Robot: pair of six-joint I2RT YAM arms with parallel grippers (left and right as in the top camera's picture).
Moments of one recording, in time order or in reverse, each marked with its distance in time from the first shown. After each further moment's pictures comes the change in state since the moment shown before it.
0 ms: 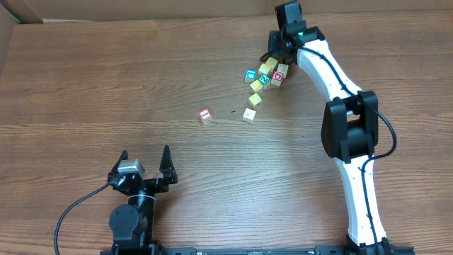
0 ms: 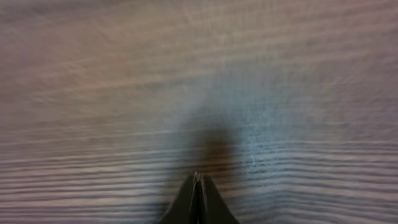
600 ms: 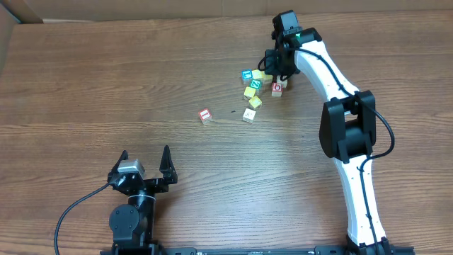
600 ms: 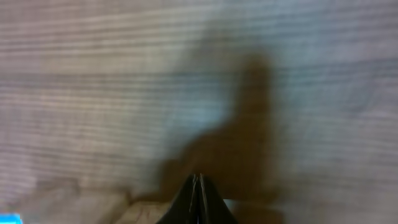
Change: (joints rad) left arm 0.000 0.000 0.000 0.000 0.000 0.000; right arm 0.009 0.011 0.016 -0.312 -0.217 -0.016
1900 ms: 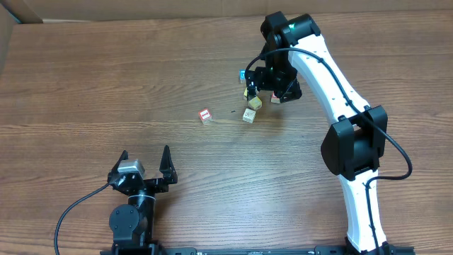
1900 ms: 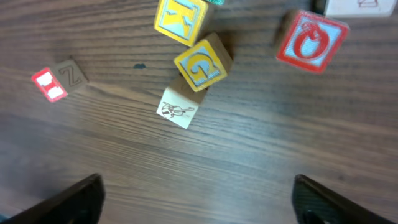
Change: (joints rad) left arm 0.000 0.000 0.000 0.000 0.000 0.000; right arm 0.103 -0.228 0.002 -0.563 -0.169 0.035
